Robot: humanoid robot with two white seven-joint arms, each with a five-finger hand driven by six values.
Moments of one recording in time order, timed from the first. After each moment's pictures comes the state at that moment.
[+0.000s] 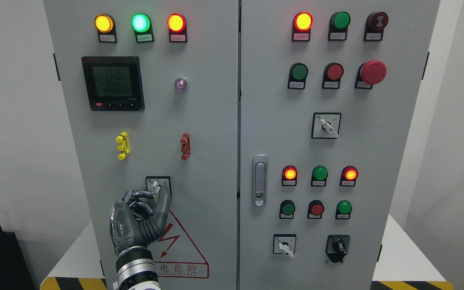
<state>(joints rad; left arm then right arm) -0.51 -0.11 -0.17 -1.73 -0.29 0.49 0.55 0.14 0.12 0.00 -0.11 0.00 -0.01 -0.15</state>
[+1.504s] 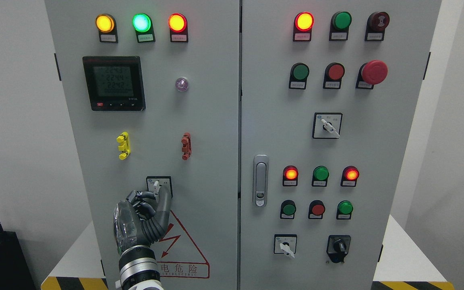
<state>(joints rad) -0.51 -0.11 -0.17 -1.72 -0.28 0.50 0.53 0.14 0.12 0.00 -0.11 0.00 -0.01 -0.15</state>
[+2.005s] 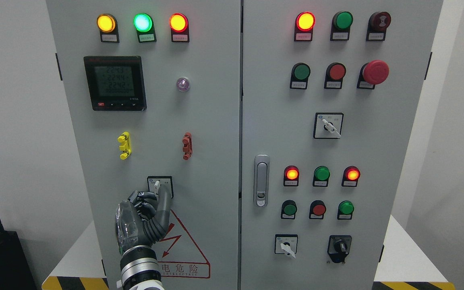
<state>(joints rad) -0.51 -0.11 -0.18 -1.72 -0.28 0.50 0.52 0.14 0.12 0.00 -0.11 0.00 -0.01 -0.15</state>
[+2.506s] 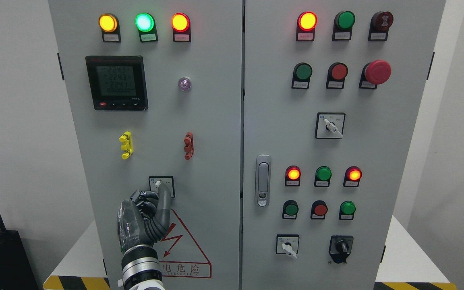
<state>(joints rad) -0.52 -0.11 -0.18 -1.72 -0.28 0.50 0.51 0.14 0.12 0.00 -0.11 0.00 -0.01 -0.15</state>
